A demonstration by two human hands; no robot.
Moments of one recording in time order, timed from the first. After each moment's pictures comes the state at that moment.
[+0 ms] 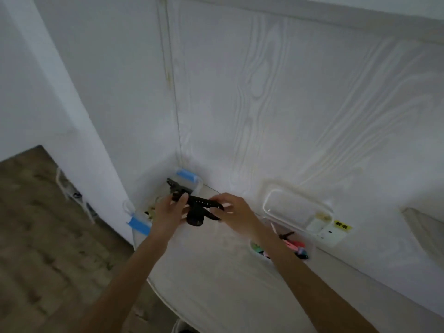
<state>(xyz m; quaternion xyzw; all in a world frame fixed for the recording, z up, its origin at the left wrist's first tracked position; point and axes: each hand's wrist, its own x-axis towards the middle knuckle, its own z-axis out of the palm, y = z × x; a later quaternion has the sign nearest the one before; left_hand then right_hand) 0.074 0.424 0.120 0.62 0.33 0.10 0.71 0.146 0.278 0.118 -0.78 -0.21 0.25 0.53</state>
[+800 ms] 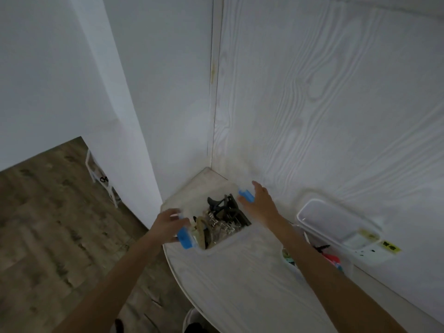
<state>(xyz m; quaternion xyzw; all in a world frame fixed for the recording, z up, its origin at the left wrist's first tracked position) 0.047 0.512 0.082 0.59 0.45 -0.07 0.67 0.193 0.330 0.078 -0.91 -0.14 0.19 0.35</state>
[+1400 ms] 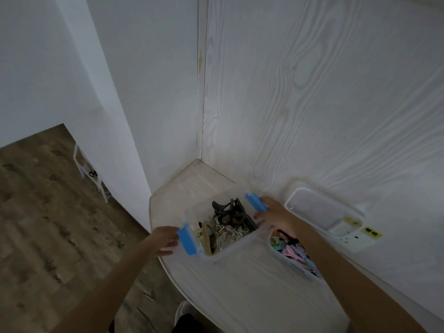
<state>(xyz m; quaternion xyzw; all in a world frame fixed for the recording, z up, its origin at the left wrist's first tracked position) 0.024 0.494 0.037 0.57 0.48 -0.15 0.66 0.193 0.255 0.072 -0.86 -0.06 0.36 0.37</state>
